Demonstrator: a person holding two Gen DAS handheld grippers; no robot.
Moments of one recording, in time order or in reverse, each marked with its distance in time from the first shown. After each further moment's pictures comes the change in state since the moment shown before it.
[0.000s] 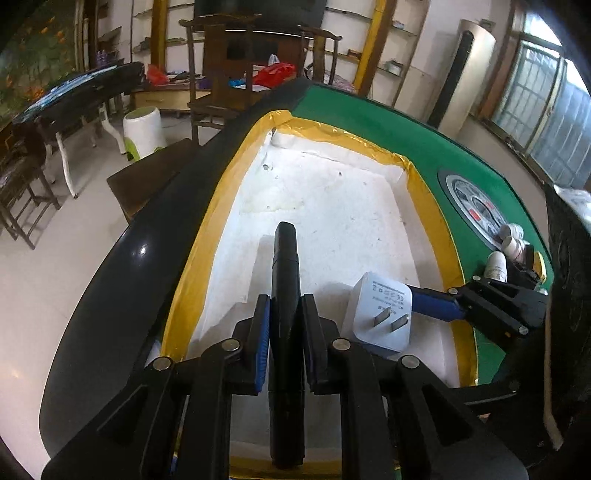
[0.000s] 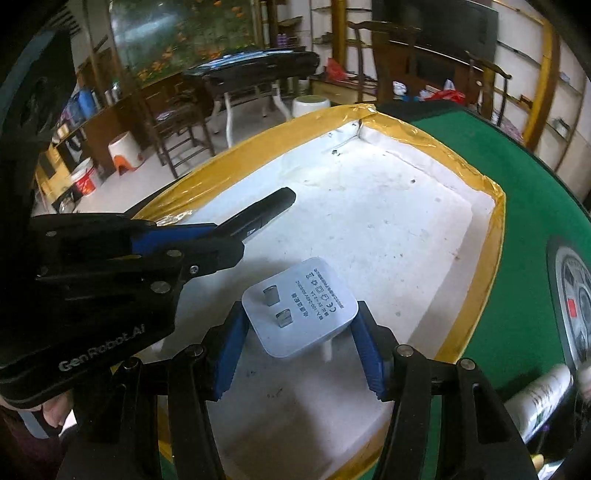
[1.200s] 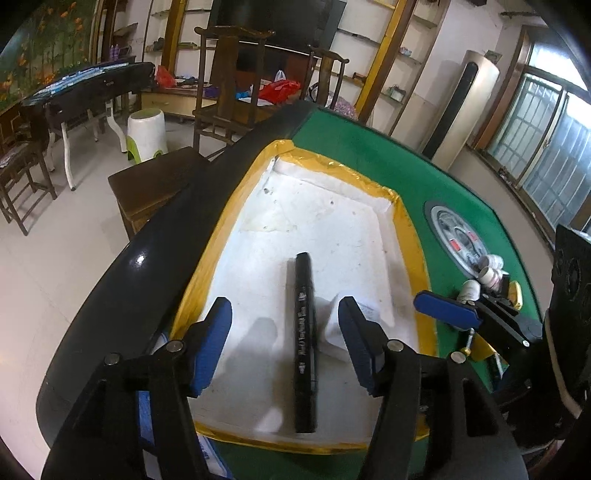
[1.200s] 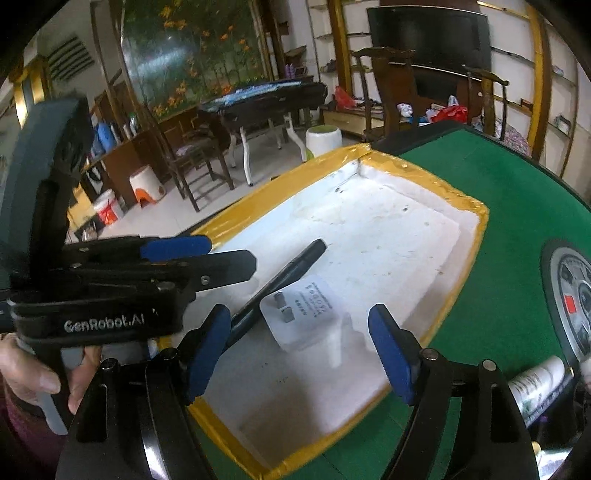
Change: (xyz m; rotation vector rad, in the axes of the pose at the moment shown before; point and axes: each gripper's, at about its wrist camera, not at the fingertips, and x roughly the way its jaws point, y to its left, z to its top) left arm -0.027 -0.001 -0.001 -0.074 -0.065 -0.058; right arm -0.044 -0.013 -0.008 0.083 -0.151 0.099
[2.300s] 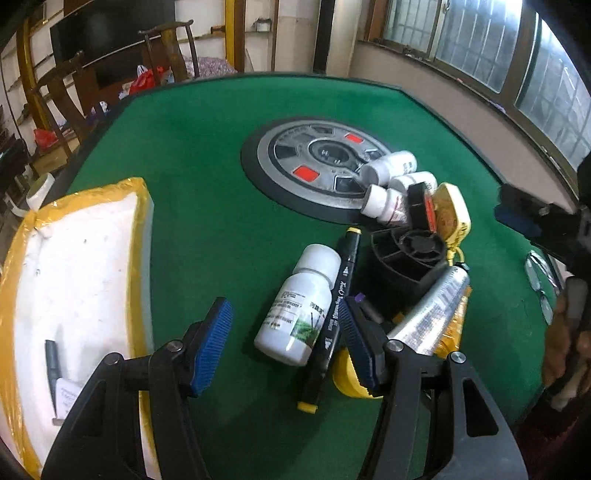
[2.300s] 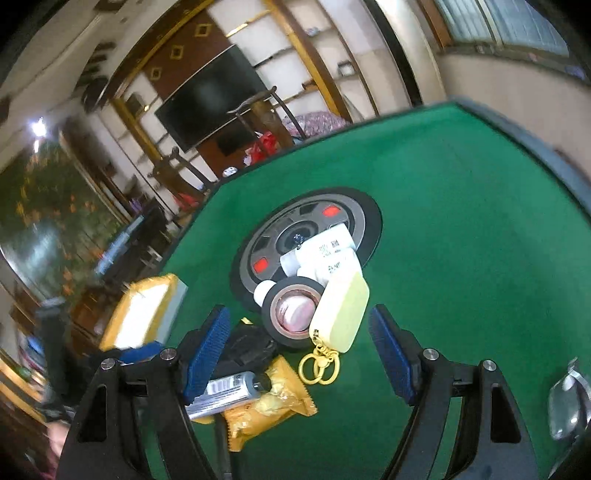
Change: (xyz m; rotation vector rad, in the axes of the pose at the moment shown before) left arm 0.085 -0.216 -0.007 0.485 0.209 -0.118; right arm -0.186 -0.249 -0.107 0.747 -0.304 -0.243
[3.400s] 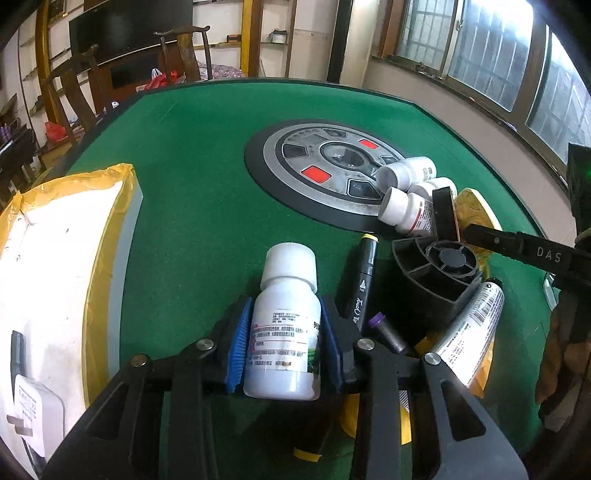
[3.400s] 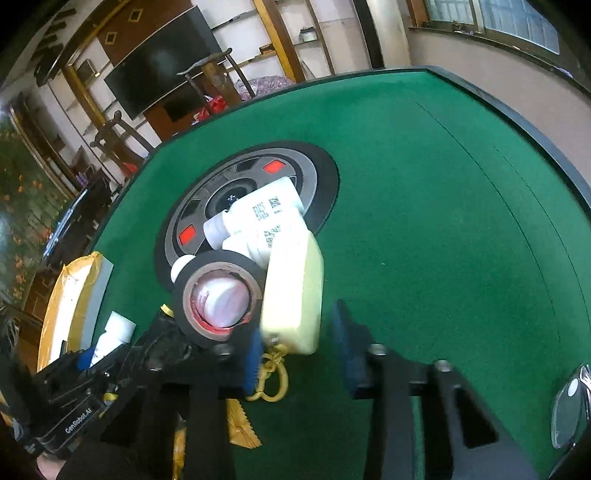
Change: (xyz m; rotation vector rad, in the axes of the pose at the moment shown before) left arm 0.028 -0.004 -0.009 -0.064 -0.082 0.021; right arm 0.040 -0.037 -0.012 -0.065 0.106 -0.293
